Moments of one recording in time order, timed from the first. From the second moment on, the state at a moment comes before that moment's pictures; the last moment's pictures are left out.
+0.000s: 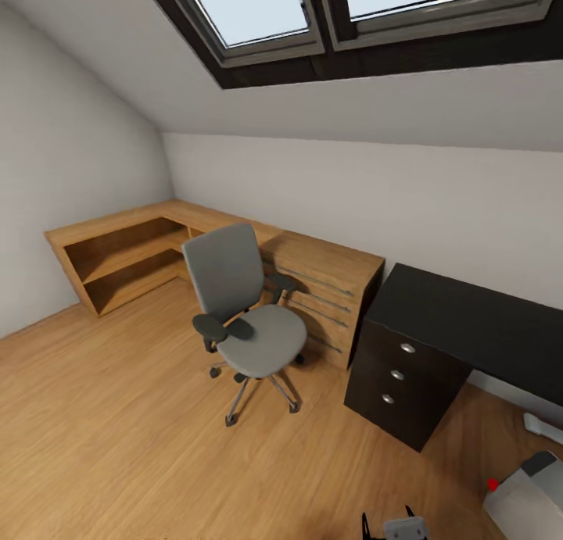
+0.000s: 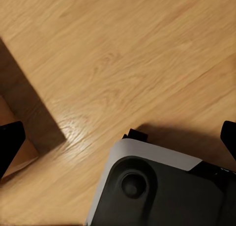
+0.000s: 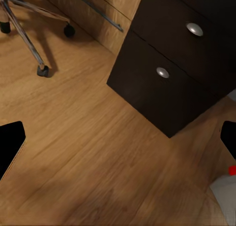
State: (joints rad) left arm 0.00 -0.01 -0.08 -0.35 0.31 -0.30 0.22; right arm -0.36 0.05 0.83 0.02 -0.38 -0.78 -0.48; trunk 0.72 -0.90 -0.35
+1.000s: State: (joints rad) left arm 0.00 -0.01 -0.08 -0.35 0.31 -0.31 0.22; right arm -0.35 0.05 0.83 0.02 -0.37 -0.78 -0.48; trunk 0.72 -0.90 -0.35
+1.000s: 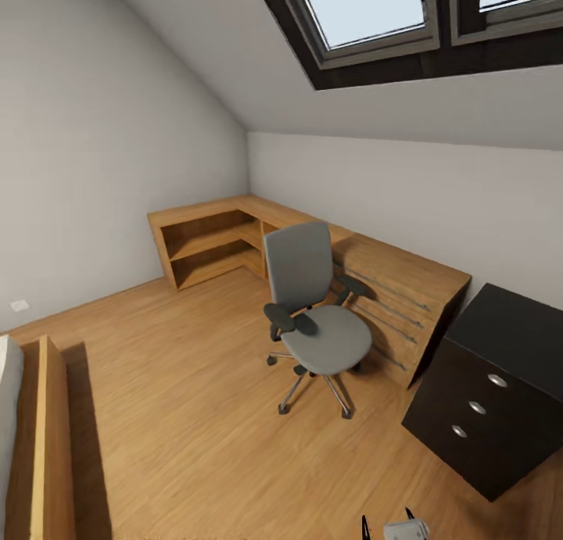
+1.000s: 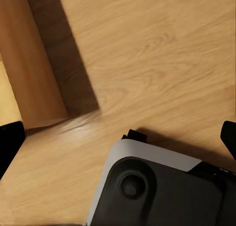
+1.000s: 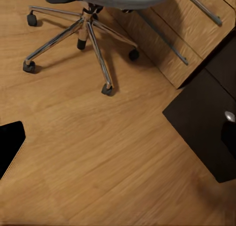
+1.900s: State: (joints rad) left arm 0.00 -0.01 -0.08 -0.35 0.31 -0.30 0.22; right arm -0.35 0.05 0.83 0.02 -0.37 -0.80 -0.48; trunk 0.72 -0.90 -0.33
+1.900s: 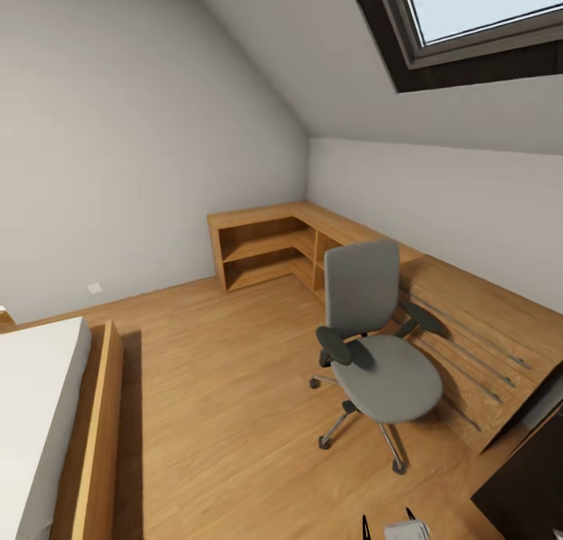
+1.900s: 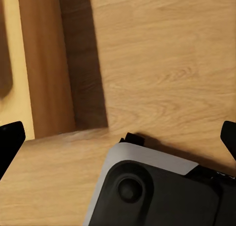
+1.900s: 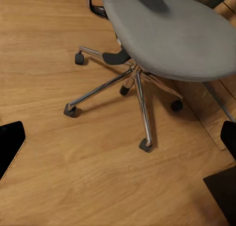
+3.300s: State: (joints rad) left arm 0.00 -0.01 -0.08 -0.35 0.31 -0.30 0.22; right arm -0.35 0.05 0.83 0.02 -0.37 -0.80 -0.48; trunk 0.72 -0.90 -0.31
